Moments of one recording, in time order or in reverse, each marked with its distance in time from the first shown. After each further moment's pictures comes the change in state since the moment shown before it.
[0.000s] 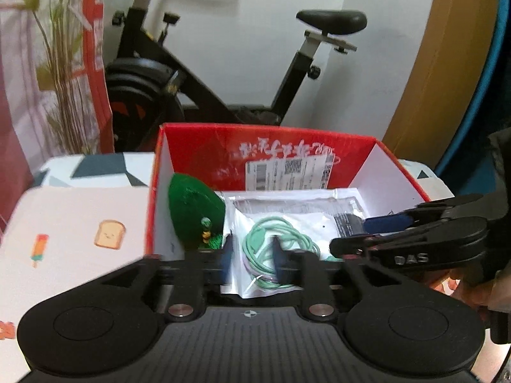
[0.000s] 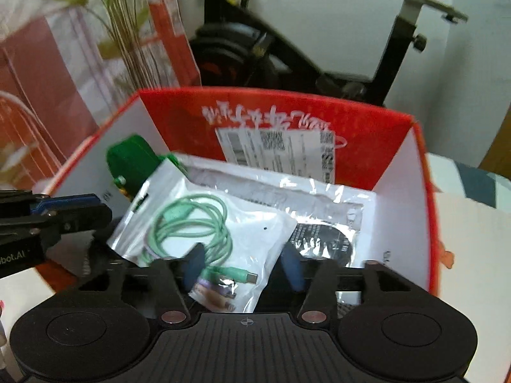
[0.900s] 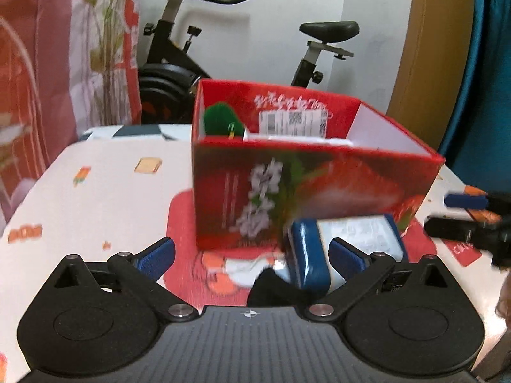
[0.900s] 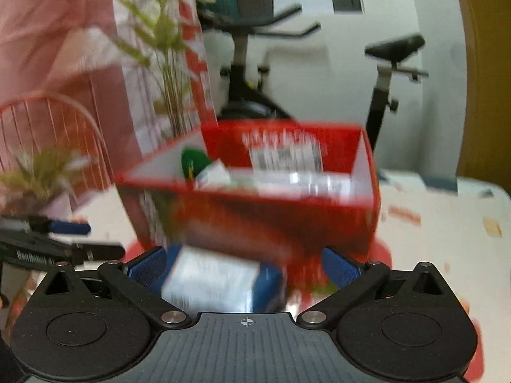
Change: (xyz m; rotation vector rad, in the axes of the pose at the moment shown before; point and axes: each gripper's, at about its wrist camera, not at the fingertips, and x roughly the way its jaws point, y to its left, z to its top) left arm -0.065 -0.006 -0.129 0.005 -0.117 0.064; right arm -0.106 0.022 -0.167 -0.025 -0.342 0.019
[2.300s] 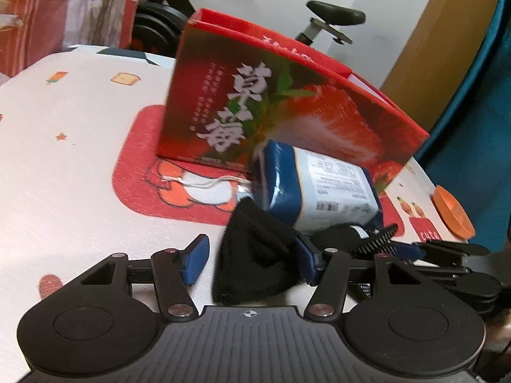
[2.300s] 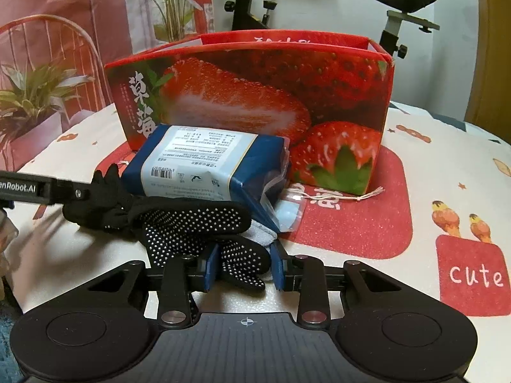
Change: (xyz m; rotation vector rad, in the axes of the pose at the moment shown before) left arm 0.020 0.003 -0.060 -0.201 0.098 -0.158; right arm 0.022 0.000 -0.073 -0.051 0.183 -0.006
